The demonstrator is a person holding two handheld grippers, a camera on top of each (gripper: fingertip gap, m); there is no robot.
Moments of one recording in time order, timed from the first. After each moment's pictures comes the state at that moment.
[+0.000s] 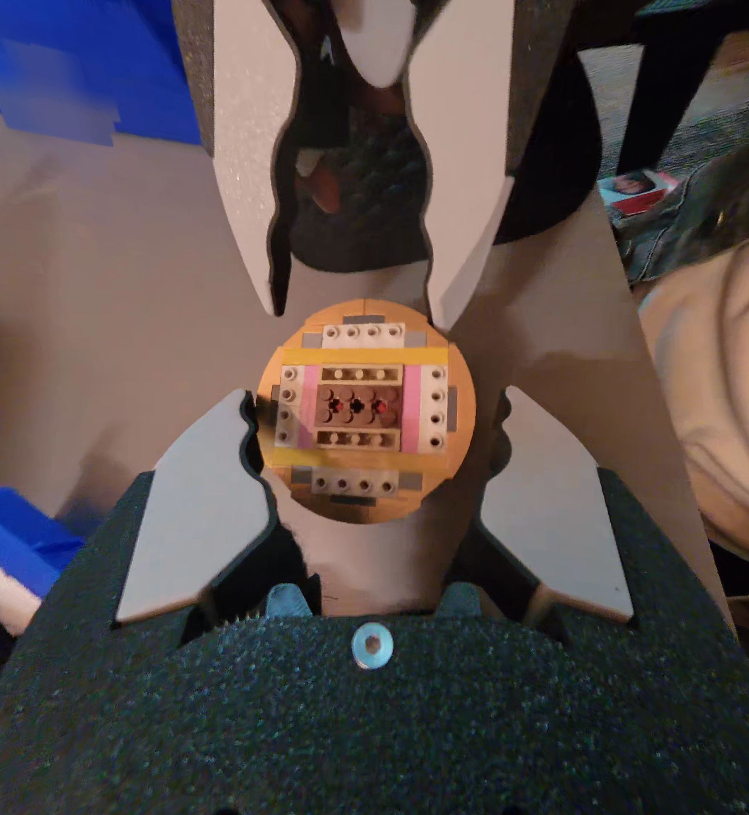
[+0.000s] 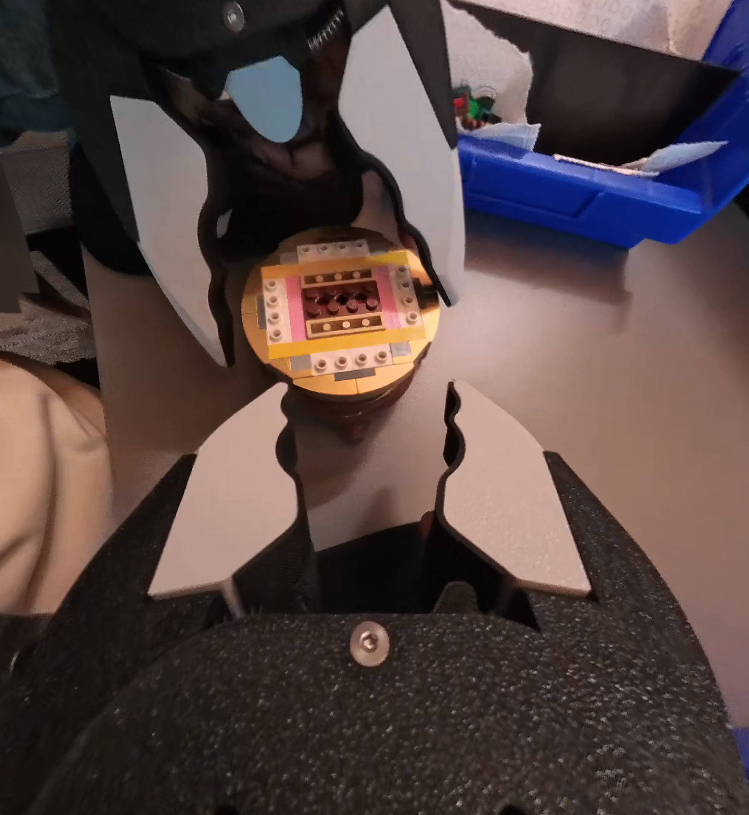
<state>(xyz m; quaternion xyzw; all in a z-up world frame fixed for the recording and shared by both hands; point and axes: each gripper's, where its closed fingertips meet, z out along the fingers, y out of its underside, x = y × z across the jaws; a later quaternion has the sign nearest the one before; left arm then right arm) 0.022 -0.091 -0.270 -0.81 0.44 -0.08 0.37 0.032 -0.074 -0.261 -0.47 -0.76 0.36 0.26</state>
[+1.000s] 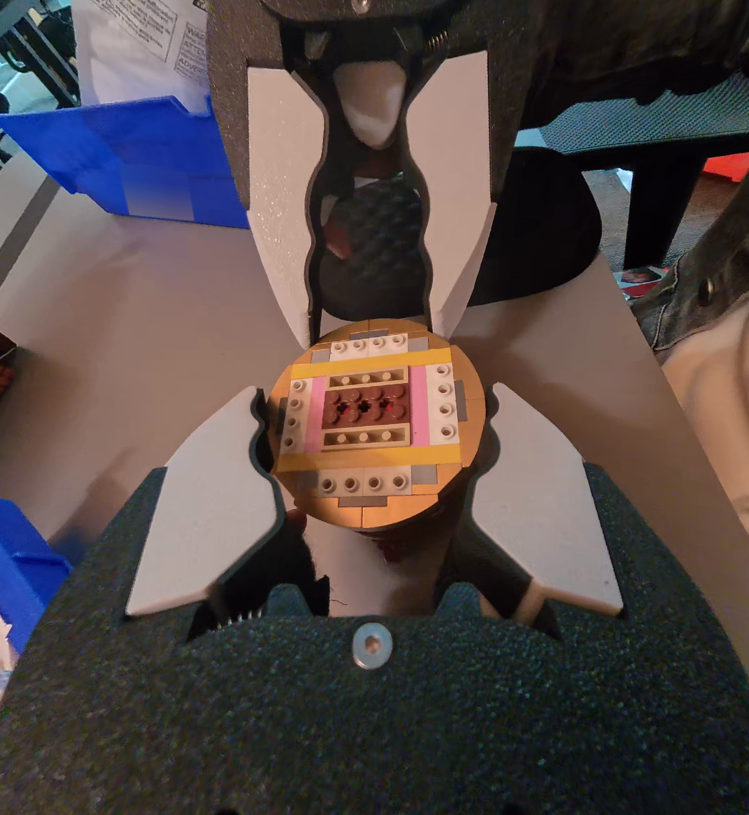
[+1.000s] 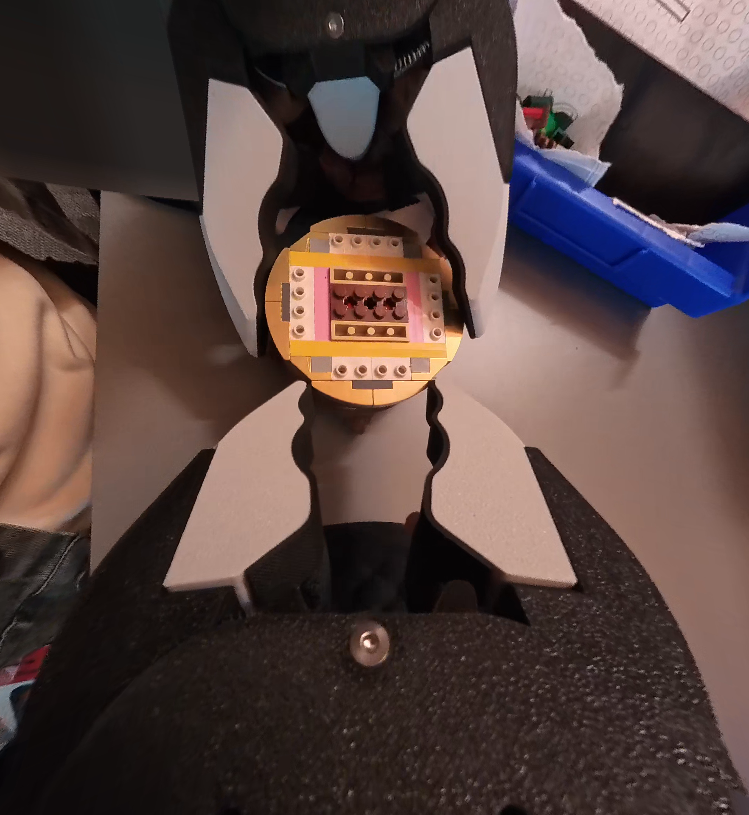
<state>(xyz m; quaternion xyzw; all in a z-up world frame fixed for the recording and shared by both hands) 0.027 -0.083 -0.265 -0.76 0.41 -0.11 0.49 0.032 -0.078 -0.260 -0.37 -0.84 0.31 0.24</state>
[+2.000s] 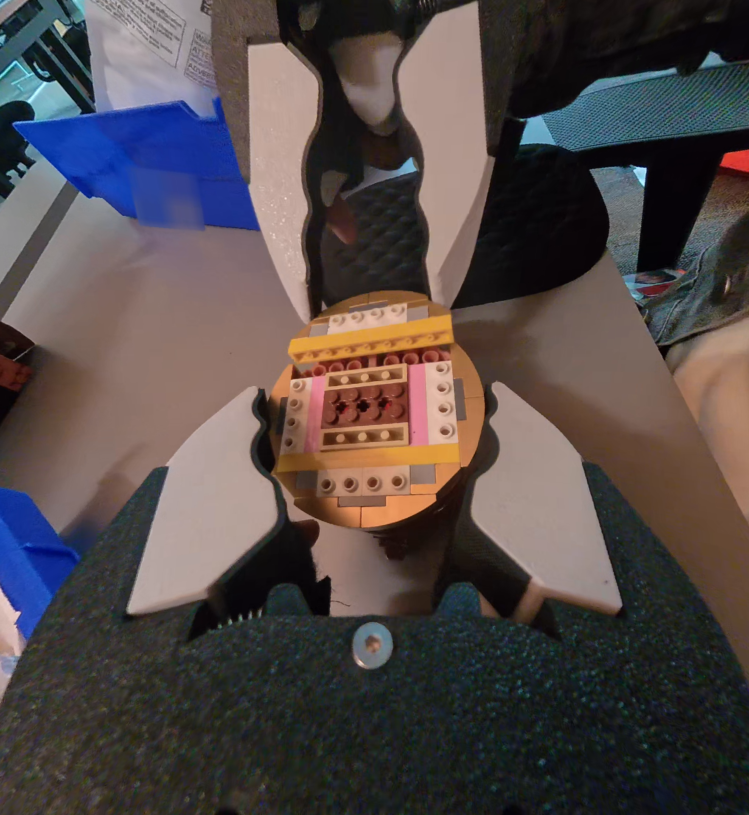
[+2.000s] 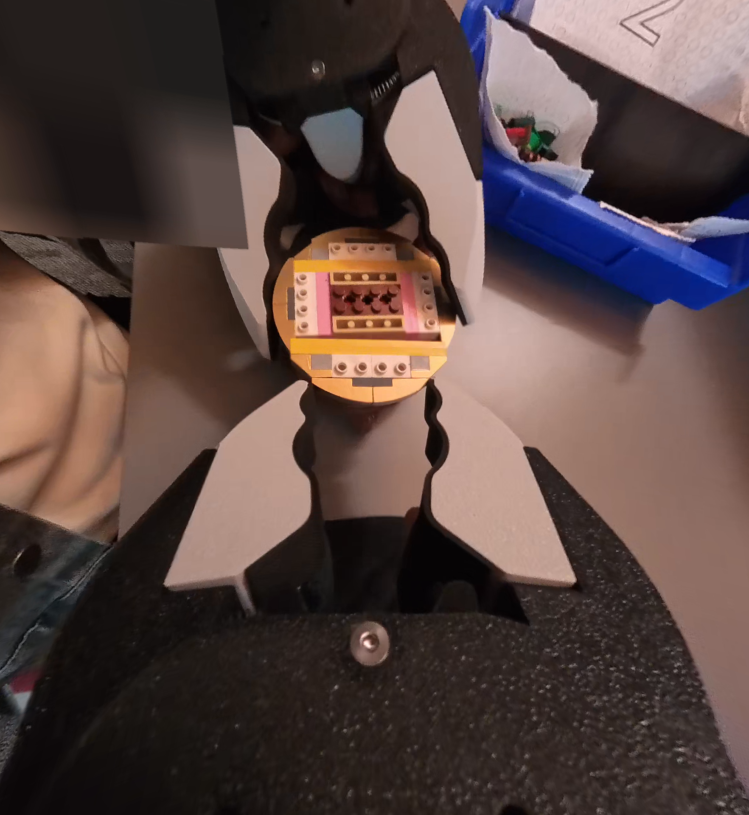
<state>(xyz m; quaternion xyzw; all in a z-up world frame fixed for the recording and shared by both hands) 0.027 -0.083 -0.265 -0.76 0.40 -0.09 0.50 0.039 -0.077 -0.253 -0.38 -0.82 0.35 0.24</state>
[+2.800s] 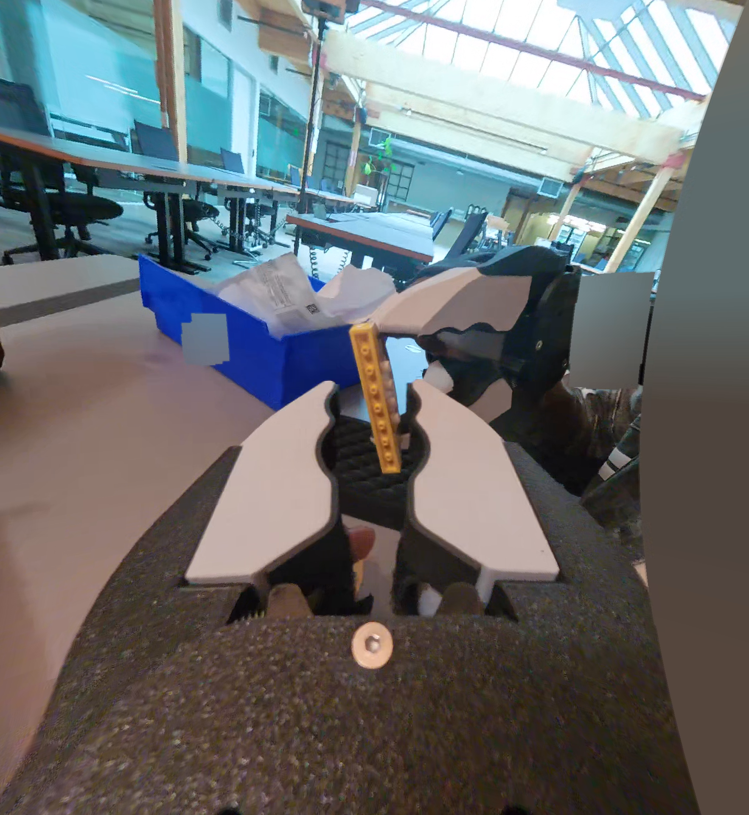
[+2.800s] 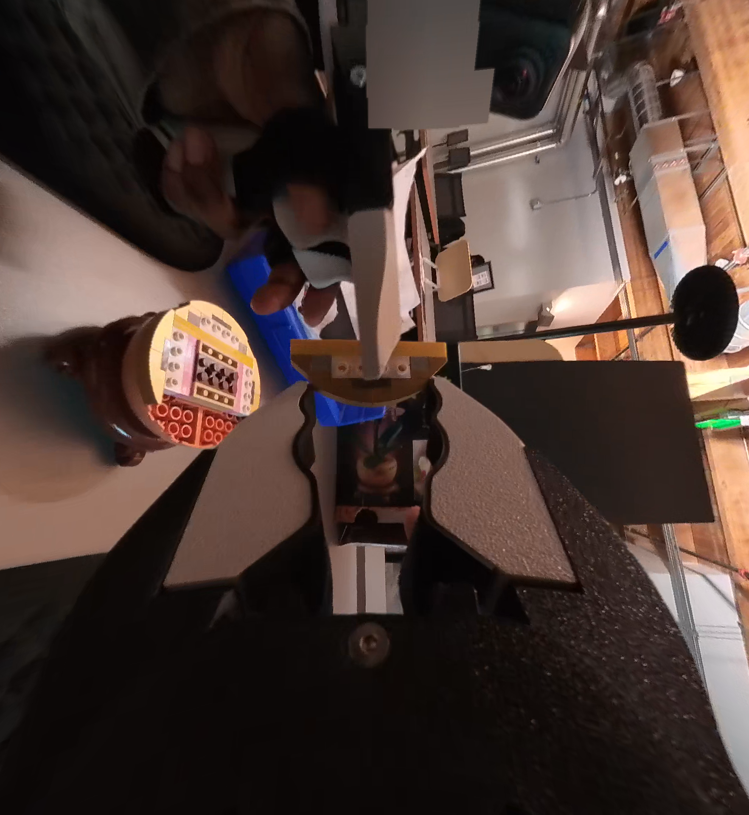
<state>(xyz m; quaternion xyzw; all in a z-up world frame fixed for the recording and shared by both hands) 0.044 -0.097 -0.149 -0.68 0.15 -0.31 0.65 0.036 -0.102 -0.152 -0.08 -0.76 0.07 0.64</state>
